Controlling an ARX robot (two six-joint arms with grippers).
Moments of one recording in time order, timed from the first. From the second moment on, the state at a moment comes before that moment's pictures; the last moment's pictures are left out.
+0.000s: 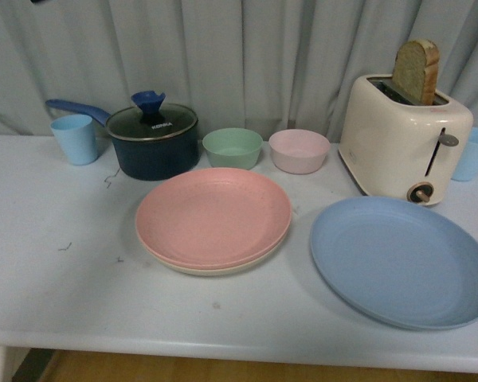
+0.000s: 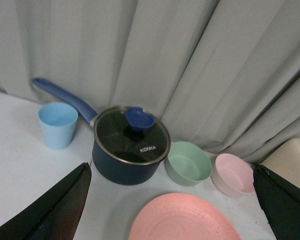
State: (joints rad) left arm -0.12 1.48 0.82 0.55 -0.10 -0.32; right arm 0.00 0.00 0.01 0.00 0.00 0.00
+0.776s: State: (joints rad) left arm -0.06 1.06 0.33 0.72 -0.06 -0.02; right arm 0.00 0.00 0.01 0.00 0.00 0.00
